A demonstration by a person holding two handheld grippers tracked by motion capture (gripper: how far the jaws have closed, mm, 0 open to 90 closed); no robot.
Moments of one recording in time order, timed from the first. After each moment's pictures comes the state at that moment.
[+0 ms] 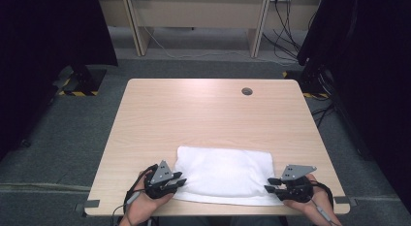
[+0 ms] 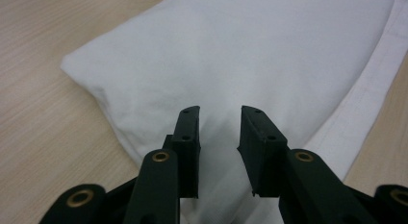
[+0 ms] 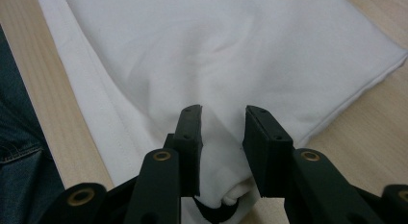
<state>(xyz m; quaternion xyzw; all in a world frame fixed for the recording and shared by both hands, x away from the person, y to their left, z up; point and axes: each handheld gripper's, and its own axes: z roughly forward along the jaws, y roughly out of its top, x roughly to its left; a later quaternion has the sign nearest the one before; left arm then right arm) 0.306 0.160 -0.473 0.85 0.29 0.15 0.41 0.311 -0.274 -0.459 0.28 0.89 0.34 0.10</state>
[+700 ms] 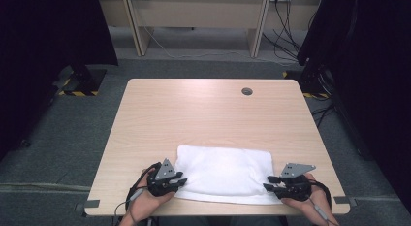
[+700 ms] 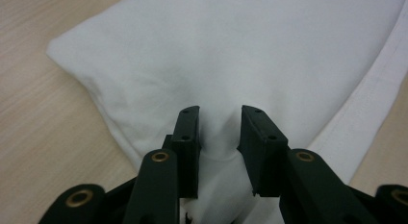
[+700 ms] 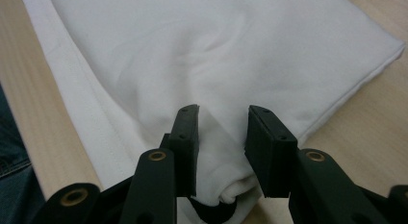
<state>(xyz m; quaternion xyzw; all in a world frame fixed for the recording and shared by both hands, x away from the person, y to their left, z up) 0.322 0.154 -0.475 0.86 0.30 0.14 0.39 0.320 -0.273 -0.464 0.30 0.88 0.34 0.10</state>
